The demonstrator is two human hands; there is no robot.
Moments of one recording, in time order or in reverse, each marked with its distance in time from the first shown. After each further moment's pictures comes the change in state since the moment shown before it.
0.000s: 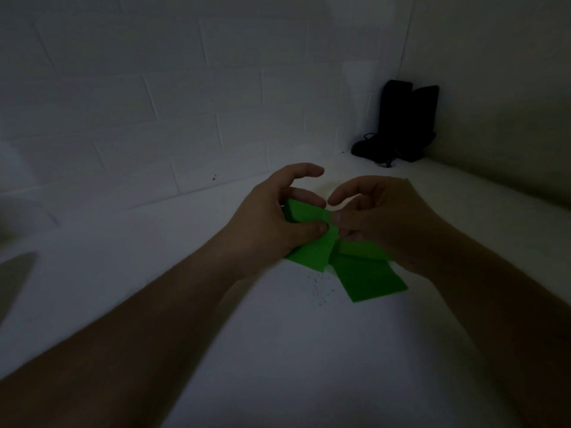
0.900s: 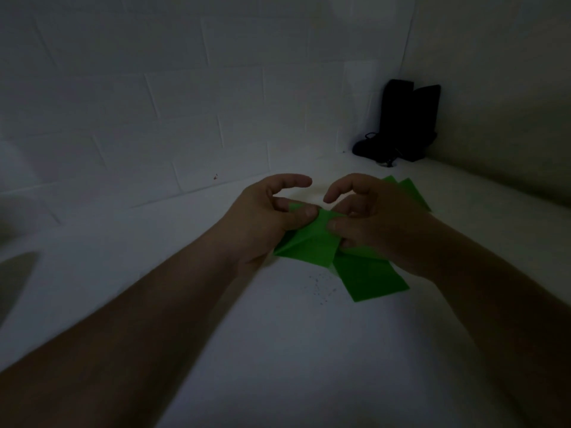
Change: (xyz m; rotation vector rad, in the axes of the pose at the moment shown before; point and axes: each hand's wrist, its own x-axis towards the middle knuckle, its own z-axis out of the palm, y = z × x) left_hand 0.007 -0.008 -0.006 -0.286 0.042 -0.211; right_hand 0.001 0.004 0.003 -0.085 -0.120 -0.081
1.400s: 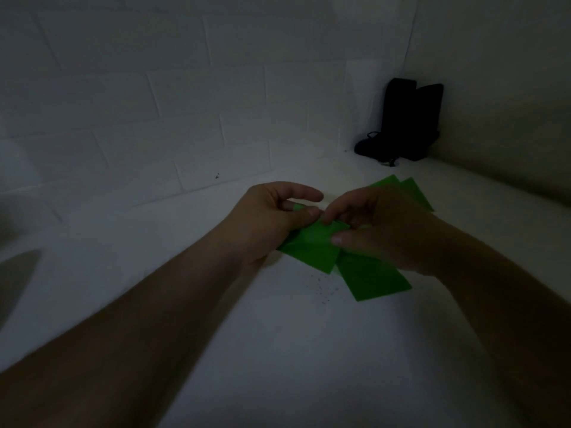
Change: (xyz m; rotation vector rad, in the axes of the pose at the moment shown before) left_hand -0.001 0.000 0.002 0.103 0.004 -0.003; right_hand -0.003 -0.002 -0.004 -0.350 -0.051 -0.088
